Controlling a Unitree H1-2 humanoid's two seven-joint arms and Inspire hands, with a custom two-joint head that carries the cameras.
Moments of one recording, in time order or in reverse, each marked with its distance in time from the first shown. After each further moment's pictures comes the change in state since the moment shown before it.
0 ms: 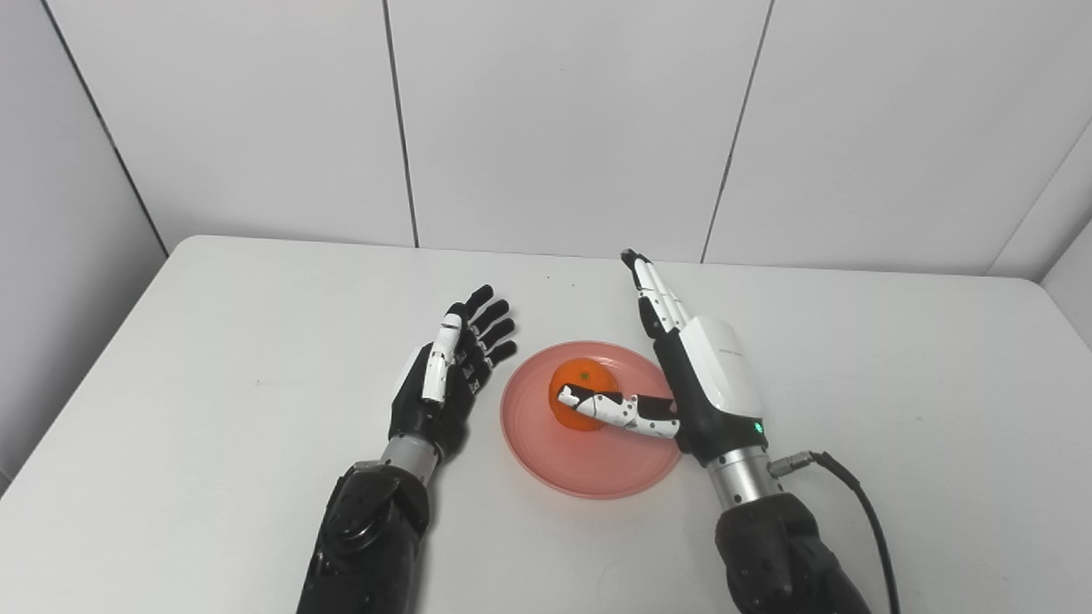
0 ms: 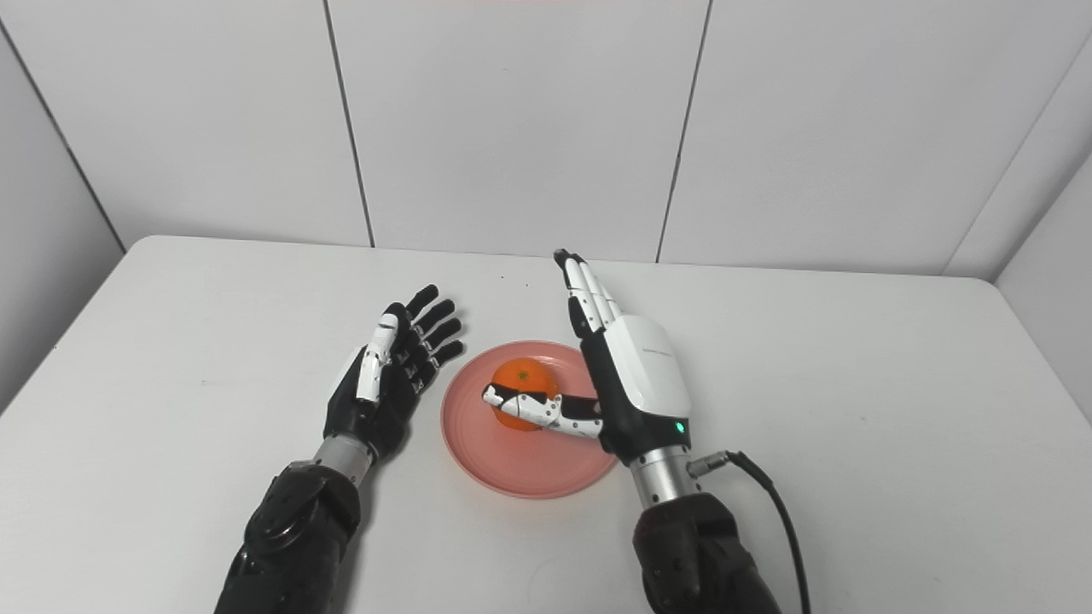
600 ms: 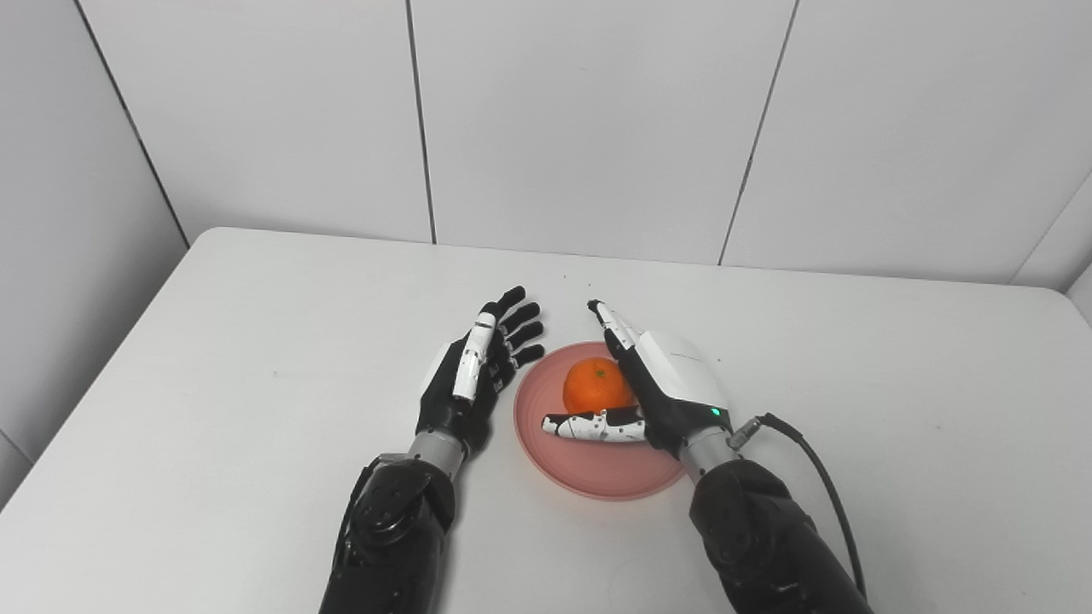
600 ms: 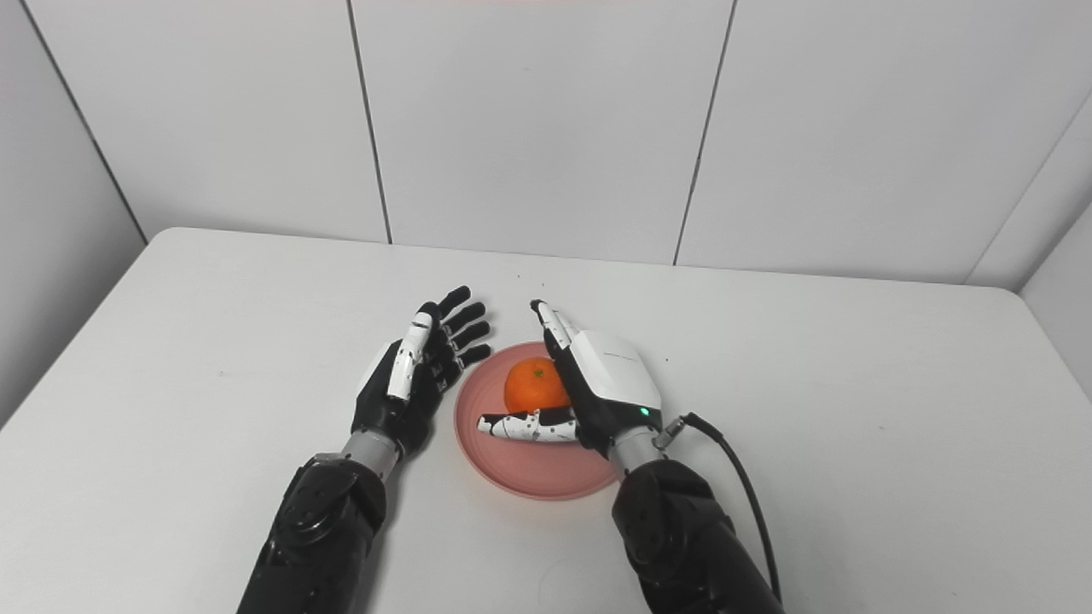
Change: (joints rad) left arm 0.000 -0.016 -0.035 -0.005 0.065 -0.003 0.027; right arm -0.173 -0.025 0.129 0.147 -0.091 0.209 0.248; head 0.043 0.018
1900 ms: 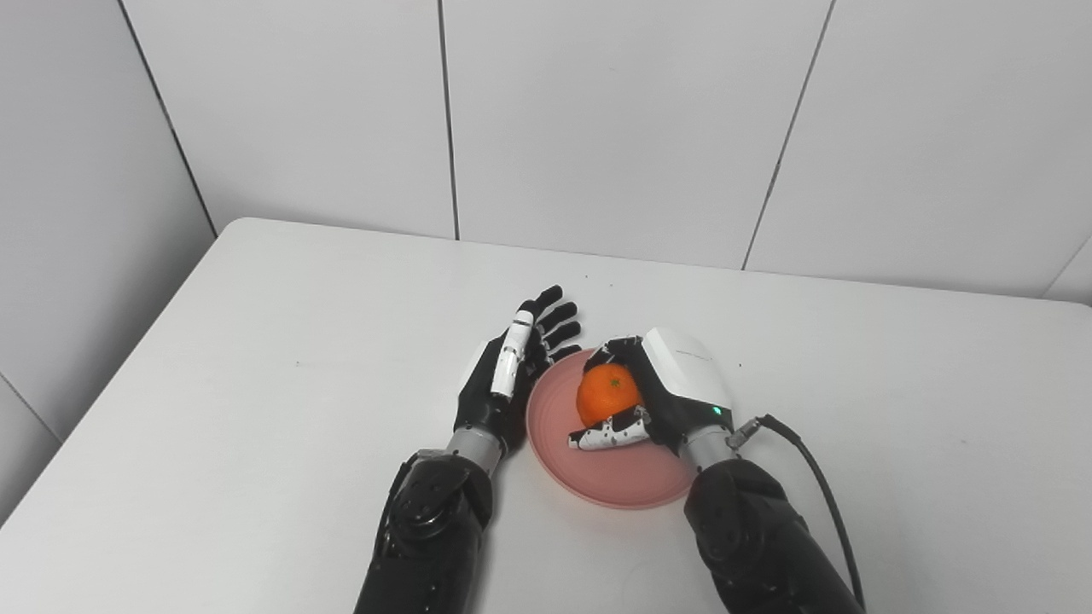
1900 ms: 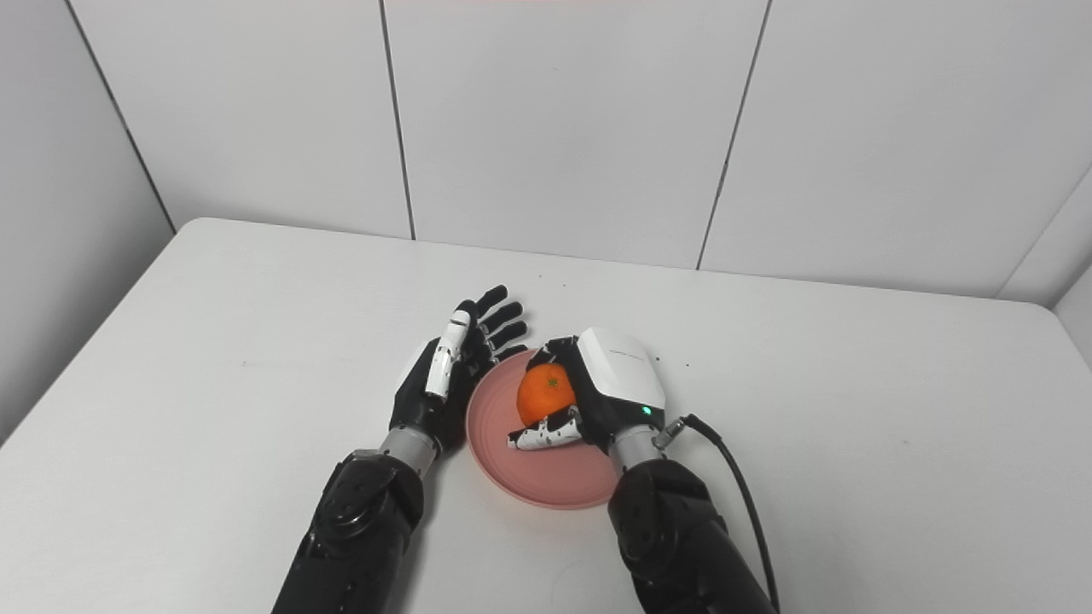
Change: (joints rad) left arm -0.006 -0.049 -0.016 0.012 0.005 -0.003 0.033; right arm -0.031 0.037 0.022 0.084 -0.021 0.009 -0.069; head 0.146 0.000
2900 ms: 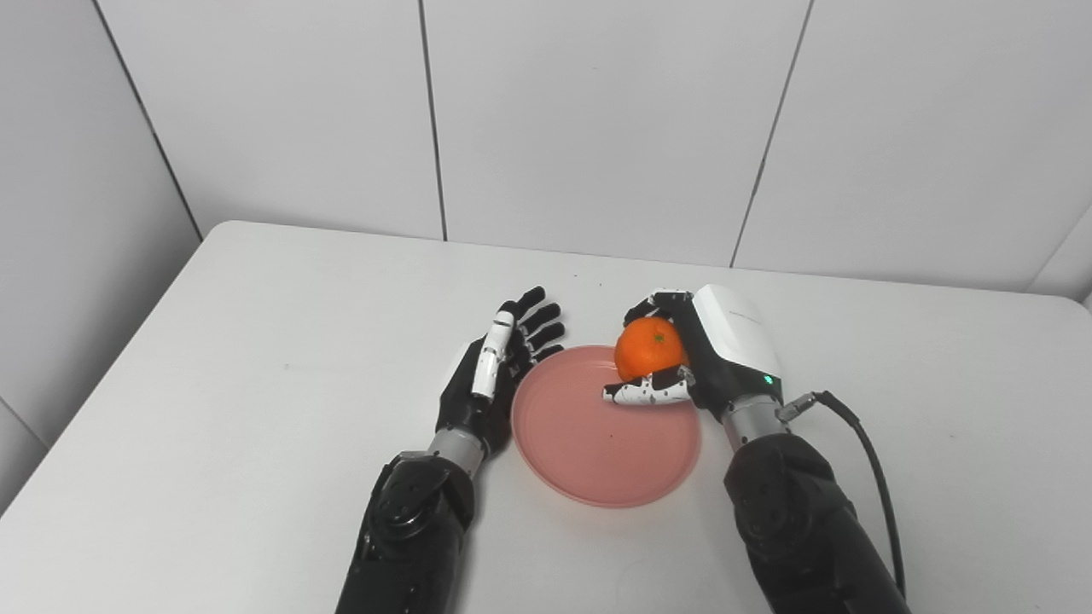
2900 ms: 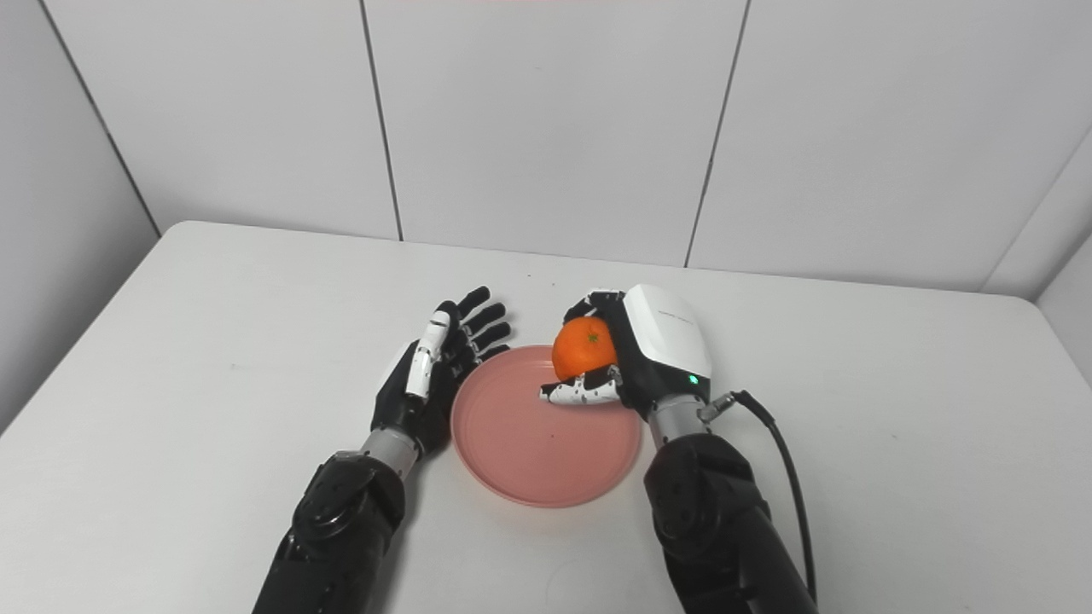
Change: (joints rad) left arm 0.005 0.014 -0.003 -0.023 -0.030 0.034 -0.005; right arm 0.003 -0.037 -0.085 -0.151 -0.014 0.047 0.035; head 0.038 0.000
